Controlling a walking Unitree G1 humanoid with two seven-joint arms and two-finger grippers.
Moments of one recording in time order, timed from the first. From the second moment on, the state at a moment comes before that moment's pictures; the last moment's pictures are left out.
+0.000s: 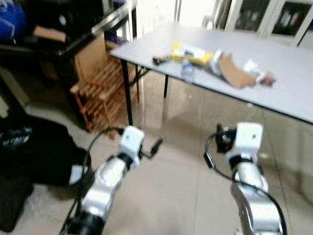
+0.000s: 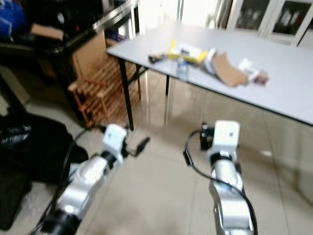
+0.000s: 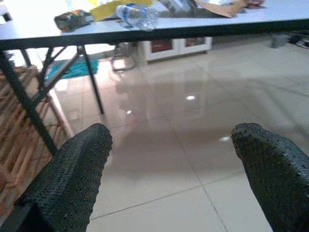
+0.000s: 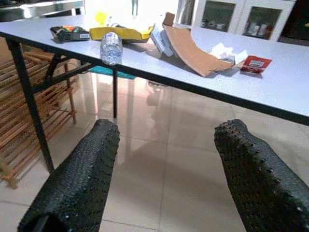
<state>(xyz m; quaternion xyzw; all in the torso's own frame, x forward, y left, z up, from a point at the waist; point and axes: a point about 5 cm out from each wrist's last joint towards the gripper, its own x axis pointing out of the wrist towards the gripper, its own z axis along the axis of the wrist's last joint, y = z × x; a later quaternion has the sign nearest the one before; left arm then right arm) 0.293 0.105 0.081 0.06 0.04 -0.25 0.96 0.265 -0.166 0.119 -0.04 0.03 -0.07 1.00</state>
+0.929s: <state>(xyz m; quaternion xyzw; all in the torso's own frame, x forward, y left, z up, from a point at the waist) 0.304 0.089 0.086 0.04 0.03 -0.26 0.96 0.267 -0.176 0.122 -0.05 0.03 -0.09 0.99</state>
